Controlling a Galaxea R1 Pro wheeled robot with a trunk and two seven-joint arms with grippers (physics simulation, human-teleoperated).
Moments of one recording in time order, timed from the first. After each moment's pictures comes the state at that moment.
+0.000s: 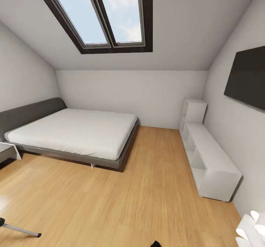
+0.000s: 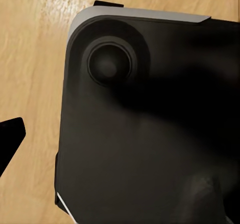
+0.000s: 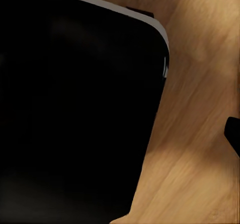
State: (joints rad) left arm 0.01 -0.01 0.04 -0.05 0.10 -0.04 0.00; right arm 0.00 -0.01 0.01 -0.01 0.21 -0.09 0.00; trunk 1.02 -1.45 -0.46
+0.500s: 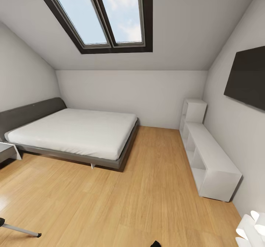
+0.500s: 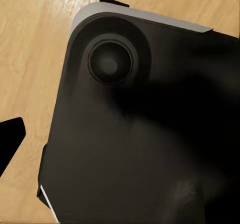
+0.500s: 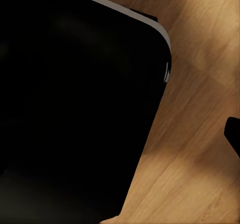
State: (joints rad) left arm 0.01 -0.01 0.05 -0.05 0.23 -0.04 0.00; right arm 0.00 -0.01 0.01 -0.01 0.29 -0.09 0.00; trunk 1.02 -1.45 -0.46
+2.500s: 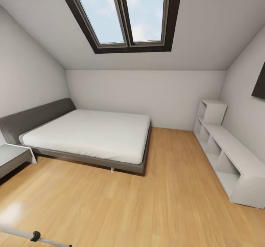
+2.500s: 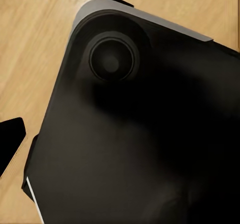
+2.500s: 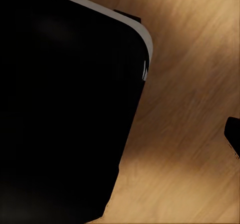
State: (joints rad) left arm 0.01 -0.01 0.03 -0.05 0.36 -0.04 0.00; right arm 0.00 -0.04 0.00 0.00 0.29 -0.12 -0.01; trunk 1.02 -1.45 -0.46
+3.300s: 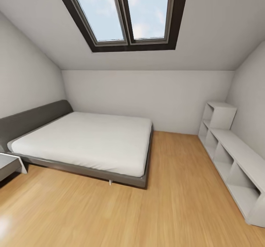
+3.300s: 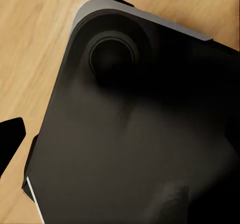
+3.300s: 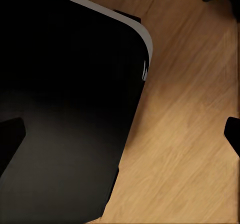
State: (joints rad) left arm 0.01 -0.01 0.03 -0.05 0.36 -0.04 0.00; right arm 0.00 -0.04 0.00 0.00 0.29 -0.12 -0.01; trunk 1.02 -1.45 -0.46
